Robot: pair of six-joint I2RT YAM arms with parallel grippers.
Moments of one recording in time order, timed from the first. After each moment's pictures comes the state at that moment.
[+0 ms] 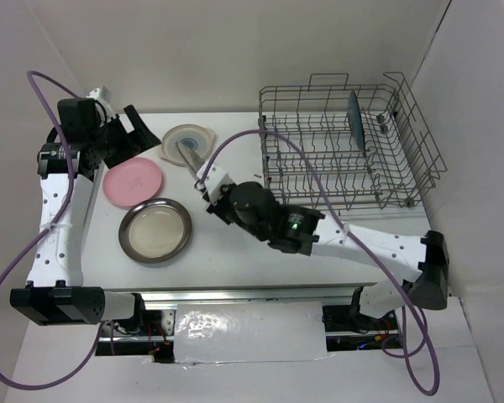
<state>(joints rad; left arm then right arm) 0.05 1.32 1.65 -0.93 0.24 -0.45 1.21 1.42 1.30 -0.15 0.42 -0.20</state>
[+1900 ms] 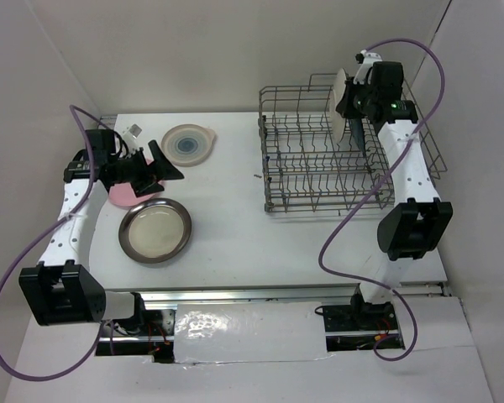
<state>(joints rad) 0.10 1.32 1.26 -0.80 0.64 -0.42 0.00 1.76 1.90 -0.61 -0.22 0.05</state>
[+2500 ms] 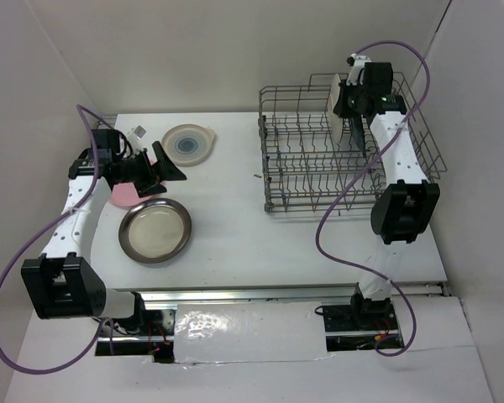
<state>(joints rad) 0.09 1.36 1.25 -0.78 0.64 -0.42 0.00 1.93 2.02 -0.64 -0.22 -0.03</state>
